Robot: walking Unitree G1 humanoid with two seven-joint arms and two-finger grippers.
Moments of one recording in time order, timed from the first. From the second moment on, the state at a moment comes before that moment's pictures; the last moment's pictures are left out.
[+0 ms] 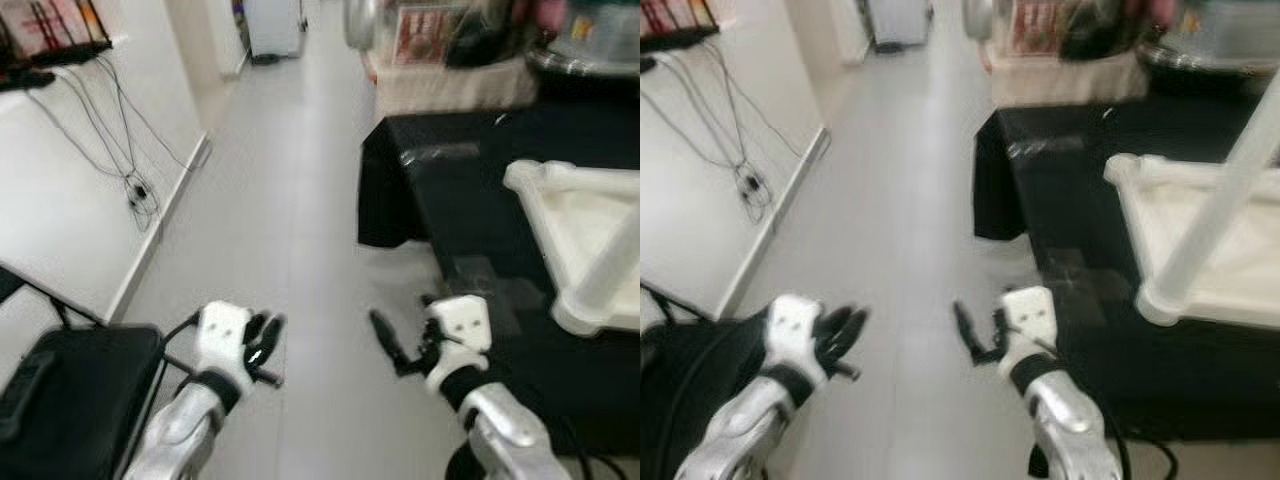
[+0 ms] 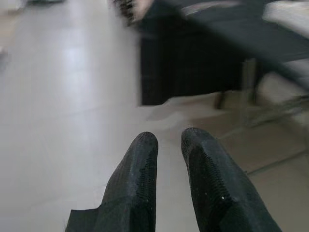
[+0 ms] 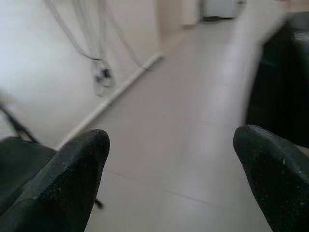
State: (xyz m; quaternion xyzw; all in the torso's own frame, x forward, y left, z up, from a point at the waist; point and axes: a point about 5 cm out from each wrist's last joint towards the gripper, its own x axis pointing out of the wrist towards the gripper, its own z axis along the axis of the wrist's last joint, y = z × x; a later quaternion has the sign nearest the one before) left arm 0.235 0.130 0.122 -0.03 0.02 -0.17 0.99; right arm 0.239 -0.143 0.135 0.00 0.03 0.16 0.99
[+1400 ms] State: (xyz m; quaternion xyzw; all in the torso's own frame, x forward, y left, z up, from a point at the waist) left arm 0.251 0.148 0.135 -0.01 0.00 -0.15 0.99; right arm 0.240 -0.123 0.136 0.01 0.02 0.21 0.98
